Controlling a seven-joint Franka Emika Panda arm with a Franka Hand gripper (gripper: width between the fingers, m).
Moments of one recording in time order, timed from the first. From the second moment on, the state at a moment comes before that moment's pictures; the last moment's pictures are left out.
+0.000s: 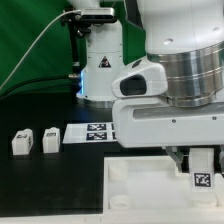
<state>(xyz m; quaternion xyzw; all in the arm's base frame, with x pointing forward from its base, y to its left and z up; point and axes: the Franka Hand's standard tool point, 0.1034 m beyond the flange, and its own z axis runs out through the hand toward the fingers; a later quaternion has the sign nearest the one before) 0.633 0.106 0.075 -0.97 0.23 0.05 0.09</state>
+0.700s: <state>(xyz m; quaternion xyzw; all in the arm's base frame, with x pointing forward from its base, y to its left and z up) 0.625 0.106 0.073 -0.71 0.69 0.08 0.12</state>
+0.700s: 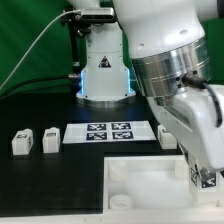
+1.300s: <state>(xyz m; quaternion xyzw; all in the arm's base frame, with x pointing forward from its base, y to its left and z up) 0.623 0.118 0.083 -0.90 0.41 0.06 0.09</state>
